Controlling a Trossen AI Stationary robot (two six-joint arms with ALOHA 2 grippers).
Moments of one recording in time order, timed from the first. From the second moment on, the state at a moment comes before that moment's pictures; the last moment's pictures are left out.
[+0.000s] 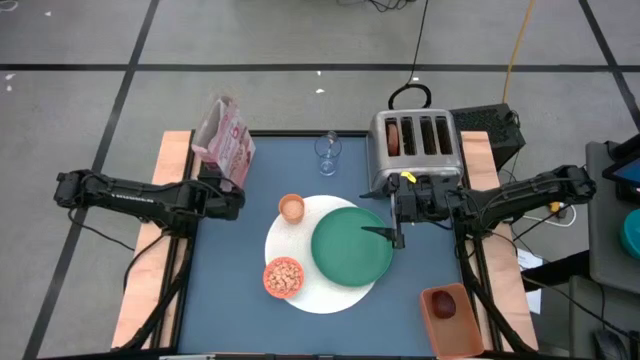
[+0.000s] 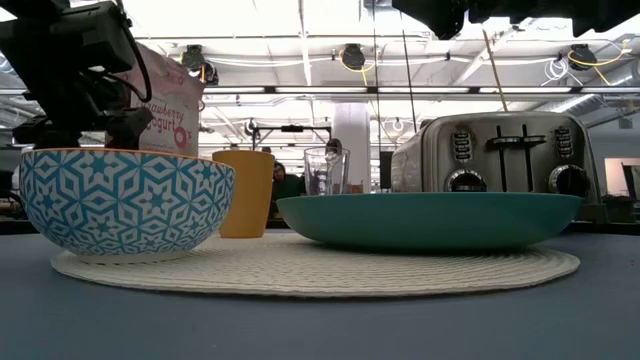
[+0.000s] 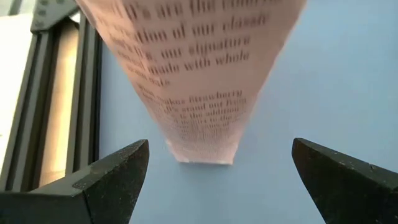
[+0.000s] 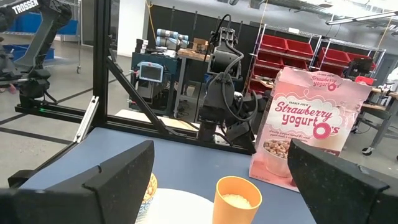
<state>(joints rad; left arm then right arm) -0.01 0.90 0.49 -0.95 -0.74 -1.32 0.13 1.00 0.50 0.53 0.08 -0.17</state>
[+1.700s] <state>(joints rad) -0.22 0.90 0.49 0.04 -0.37 -0.48 0.13 1.00 0.50 0.52 0.08 0.07</state>
